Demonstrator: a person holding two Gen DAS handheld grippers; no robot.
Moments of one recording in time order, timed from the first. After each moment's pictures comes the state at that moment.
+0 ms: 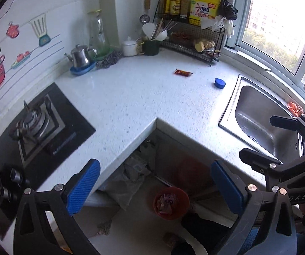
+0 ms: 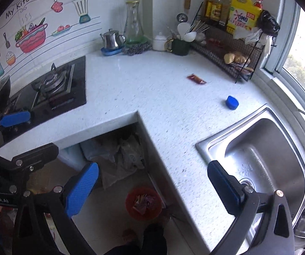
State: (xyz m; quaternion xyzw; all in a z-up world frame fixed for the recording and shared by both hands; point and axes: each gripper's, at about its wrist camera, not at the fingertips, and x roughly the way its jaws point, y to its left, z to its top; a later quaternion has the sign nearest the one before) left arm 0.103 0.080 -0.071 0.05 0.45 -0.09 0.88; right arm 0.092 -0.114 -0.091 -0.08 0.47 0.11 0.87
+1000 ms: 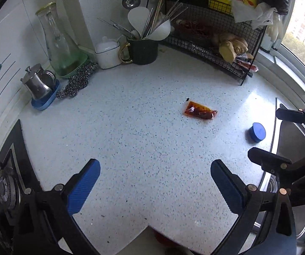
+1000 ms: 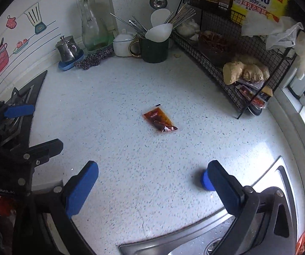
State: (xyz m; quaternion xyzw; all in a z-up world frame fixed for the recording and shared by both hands) left arm 0.392 -0.001 -0.127 0.07 0.52 -0.07 0.85; right arm 0.345 -0.194 -0.130 -0.08 0.52 0.15 0.84
